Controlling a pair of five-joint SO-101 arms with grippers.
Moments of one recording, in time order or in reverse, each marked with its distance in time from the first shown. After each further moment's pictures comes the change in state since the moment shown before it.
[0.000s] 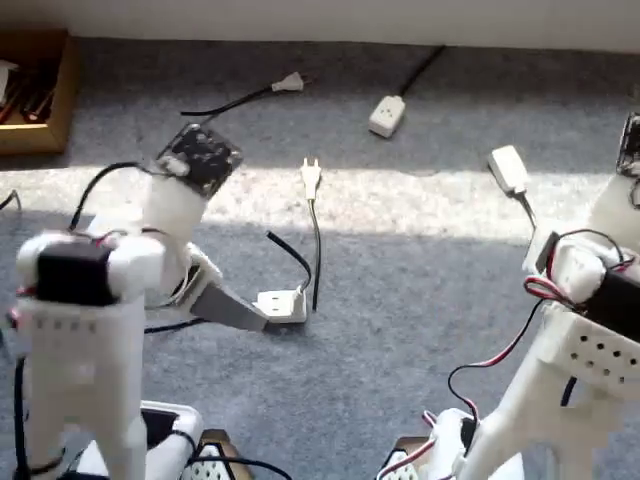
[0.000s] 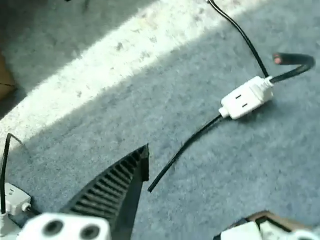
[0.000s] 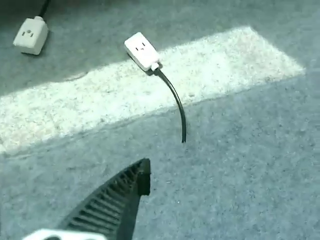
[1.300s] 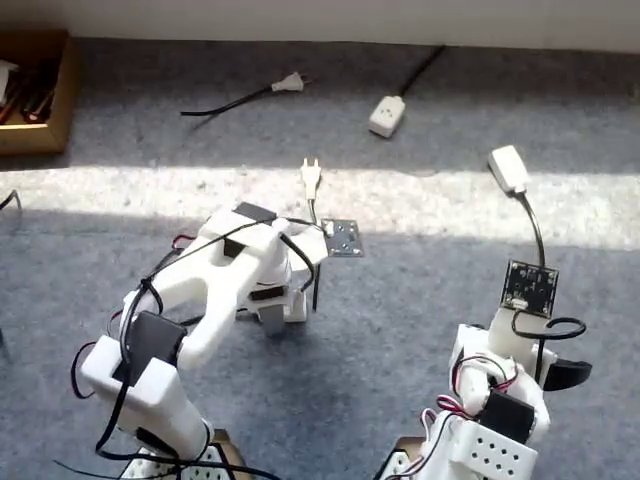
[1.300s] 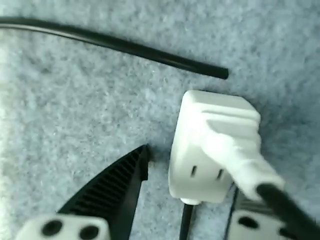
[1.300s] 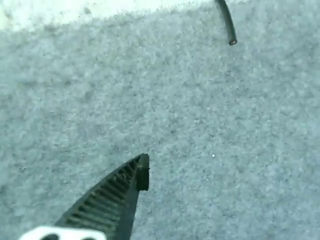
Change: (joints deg) left arm 16.1 44.6 15.4 -41.1 -23.2; right arm -2.3 -52.0 71.2 -19.4 0.4
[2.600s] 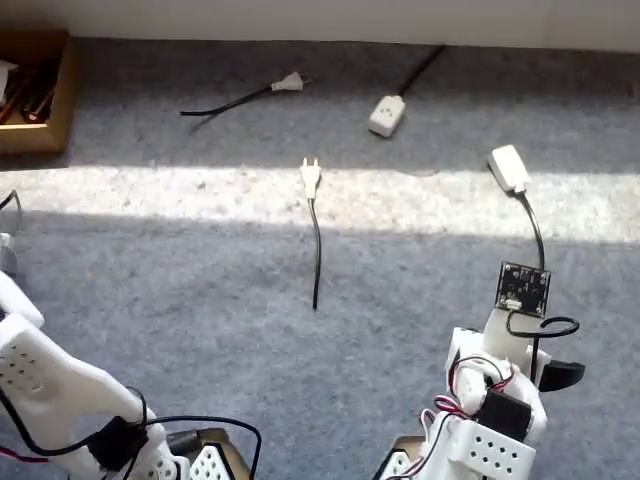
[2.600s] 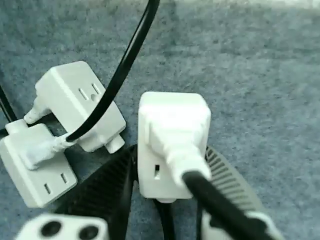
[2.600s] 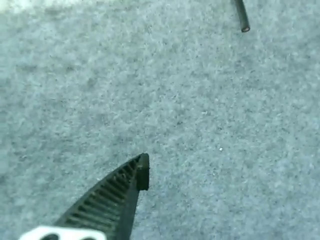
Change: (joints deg) left arm -70.2 19.0 -40.6 7.1 10.5; right arm -0.9 0.0 1.7 0.4 0.2
